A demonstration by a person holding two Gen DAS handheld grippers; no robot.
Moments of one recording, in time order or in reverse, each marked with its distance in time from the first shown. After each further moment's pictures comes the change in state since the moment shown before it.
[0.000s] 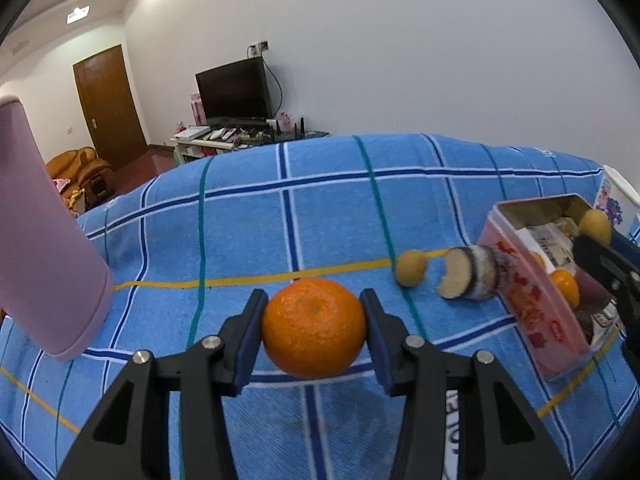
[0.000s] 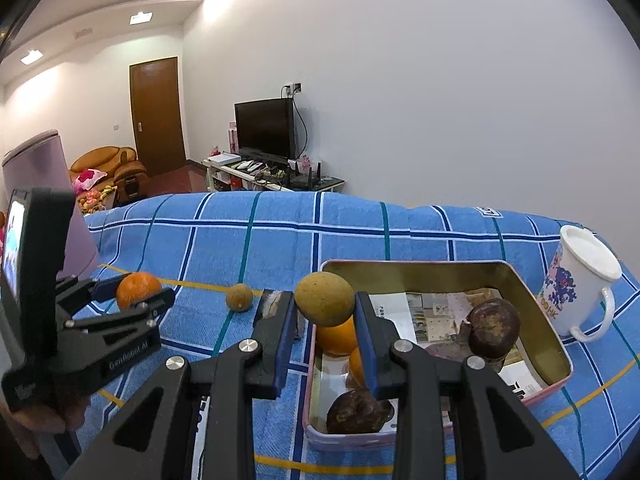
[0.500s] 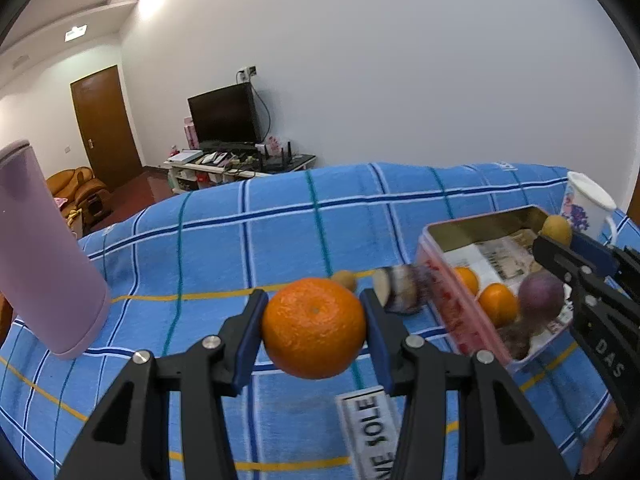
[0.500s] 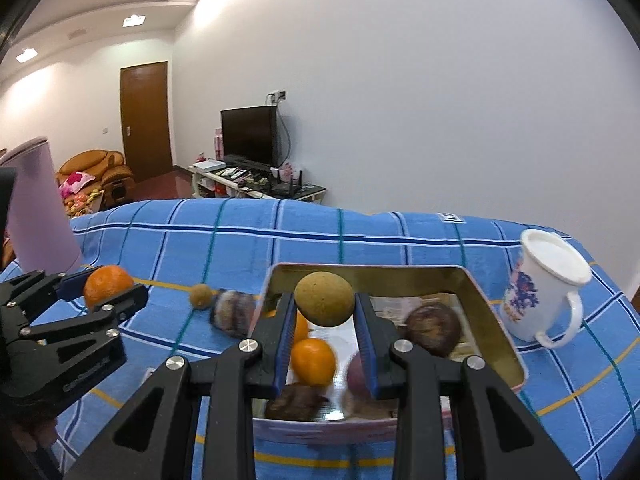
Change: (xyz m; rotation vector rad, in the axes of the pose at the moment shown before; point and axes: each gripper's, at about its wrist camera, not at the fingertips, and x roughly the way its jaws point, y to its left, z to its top) left arm -0.034 -0.040 0.010 0.019 -0.076 -0.025; right arm -0.014 -0.038 -0.002 -0.001 -0.029 -0.063
